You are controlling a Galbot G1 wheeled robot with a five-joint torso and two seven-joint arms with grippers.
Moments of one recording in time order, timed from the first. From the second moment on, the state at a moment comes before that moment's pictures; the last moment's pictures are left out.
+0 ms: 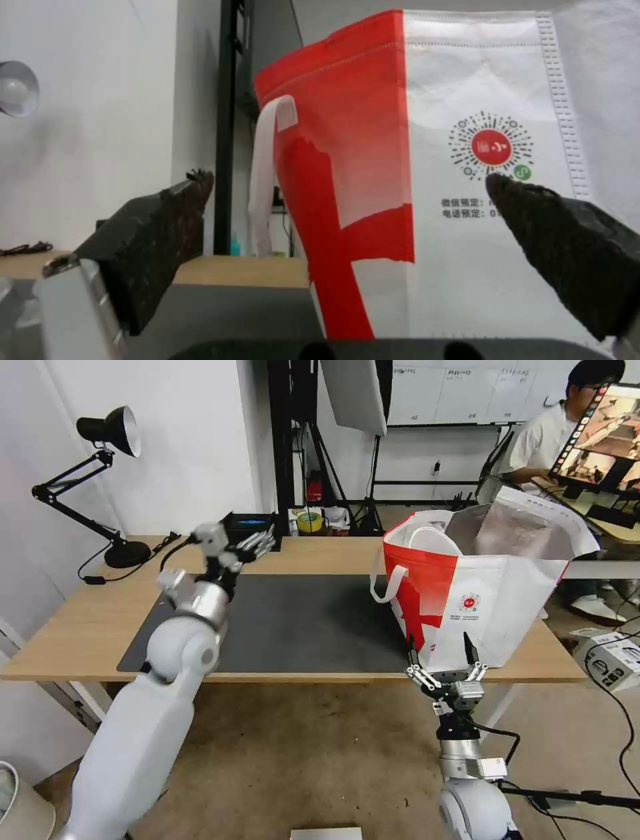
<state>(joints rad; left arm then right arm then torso) 0.91 -1.16 -0.37 -1.94 -0.64 0.08 -0.08 -1.47 1.37 0.42 1.92 0.09 0.54 0.11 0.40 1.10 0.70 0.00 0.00</state>
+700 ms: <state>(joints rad) 1.16 -1.24 -0.53 -1.98 -0.51 -0.10 -0.01 -1.48 1.37 0.42 1.91 0.08 0.54 0.10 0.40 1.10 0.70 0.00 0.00</state>
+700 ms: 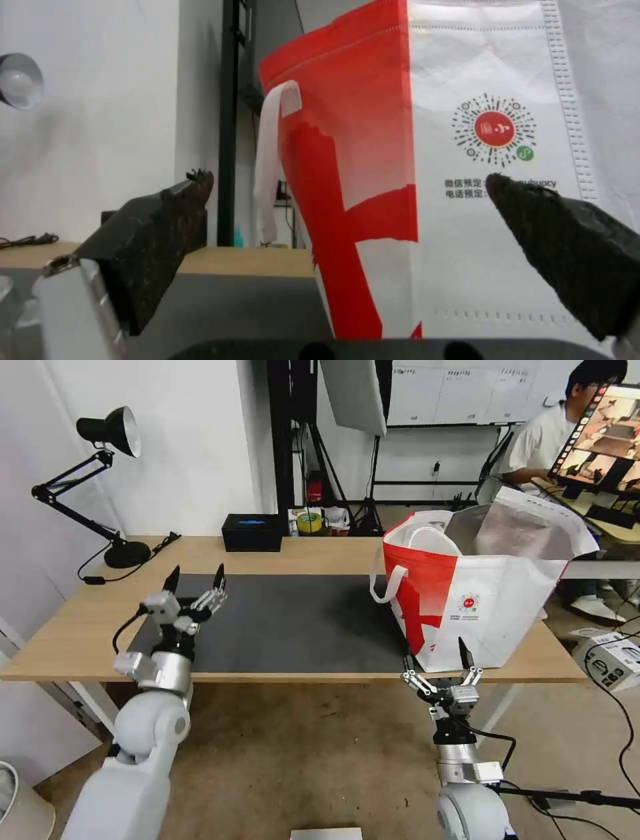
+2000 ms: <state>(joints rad) 1.37 -1.37 -0.61 -1.90 -0.29 -0.38 0.03 -1.48 1.37 0.44 1.89 0.11 0.56 0.09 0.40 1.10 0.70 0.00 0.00</state>
